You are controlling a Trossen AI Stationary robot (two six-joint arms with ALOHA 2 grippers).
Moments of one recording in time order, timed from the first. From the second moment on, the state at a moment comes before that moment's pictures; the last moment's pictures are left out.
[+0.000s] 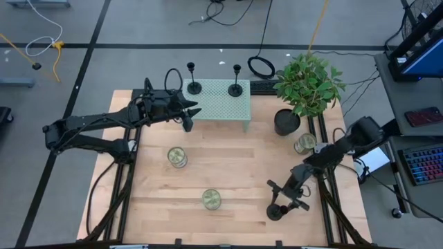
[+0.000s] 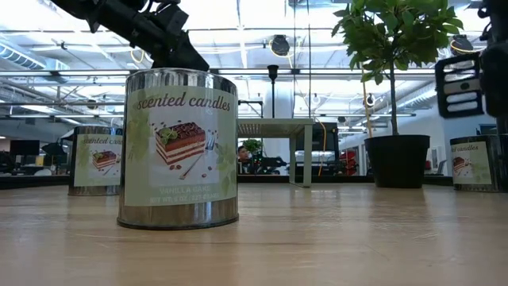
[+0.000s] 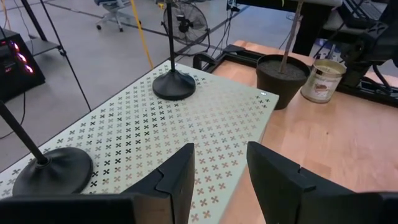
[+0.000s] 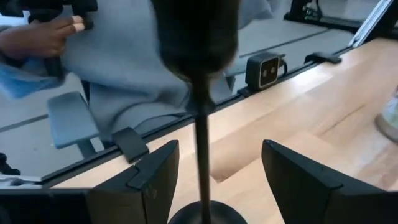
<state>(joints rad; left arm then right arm) 0.37 1.10 0.78 -0.03 -0.09 -0.07 0.53 1.55 0.19 1.11 -0.45 -0.07</state>
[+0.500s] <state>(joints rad) 0.37 1.10 0.78 -0.03 -0.09 -0.02 0.52 1.65 0.22 1.12 -0.50 -0.09</state>
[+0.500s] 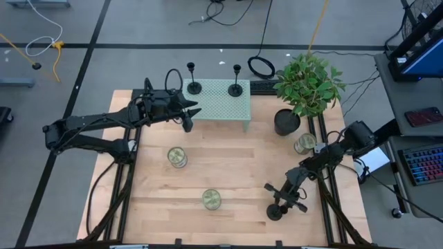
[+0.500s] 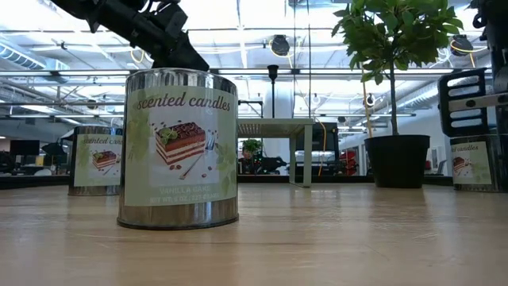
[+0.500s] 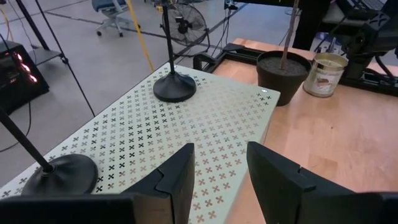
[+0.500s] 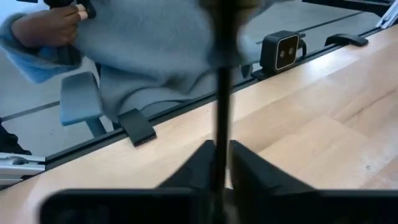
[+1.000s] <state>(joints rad) 0.37 1.10 0.78 -0.03 -0.04 -0.06 0.30 1.65 0.33 1.41 0.05 -0.22</state>
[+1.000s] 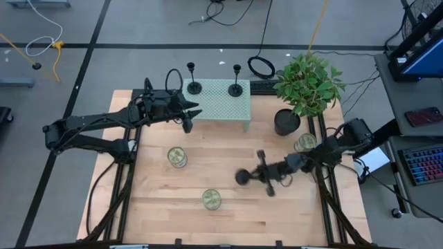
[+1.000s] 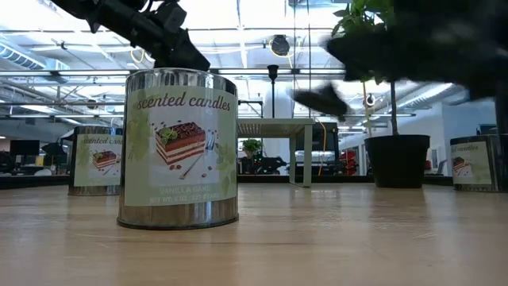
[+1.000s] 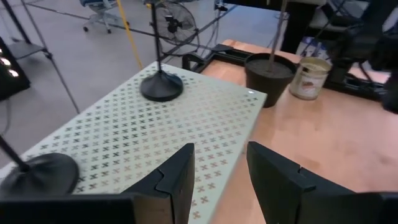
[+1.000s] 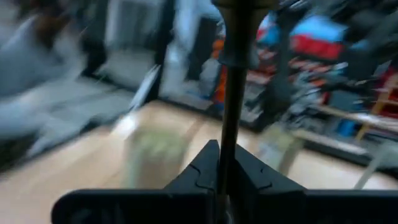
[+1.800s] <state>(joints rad) 0.33 0.96 0.78 0.01 -0.03 0.02 -0.12 1.73 0.98 0.84 0.37 -0.09</state>
